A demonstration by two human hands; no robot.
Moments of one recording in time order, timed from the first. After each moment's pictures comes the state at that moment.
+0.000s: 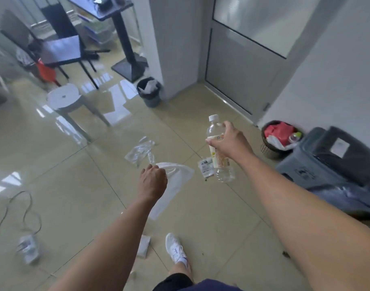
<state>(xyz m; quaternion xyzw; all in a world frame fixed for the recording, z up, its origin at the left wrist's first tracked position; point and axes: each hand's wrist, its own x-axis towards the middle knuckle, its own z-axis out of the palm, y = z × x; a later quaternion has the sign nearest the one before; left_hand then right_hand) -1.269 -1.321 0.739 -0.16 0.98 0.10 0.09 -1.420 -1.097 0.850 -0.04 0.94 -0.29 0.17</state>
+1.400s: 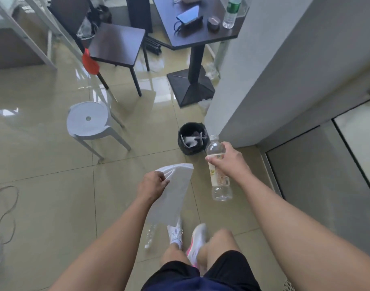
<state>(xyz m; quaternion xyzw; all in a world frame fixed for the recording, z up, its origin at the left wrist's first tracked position) -1.882 -1.777 0.665 -0.48 0.79 0.35 0.14 -2.107 -1.633 0.766 -0.19 0.90 -0.20 0.35</state>
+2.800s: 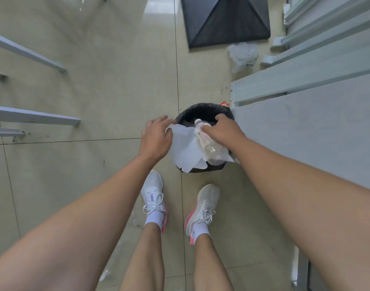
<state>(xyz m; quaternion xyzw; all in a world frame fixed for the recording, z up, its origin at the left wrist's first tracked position) -2.202 -2.041 0.150 -0.49 0.75 0.43 0.10 -2.395 -1.962 0.206 -0.20 0.86 0.03 0.47</state>
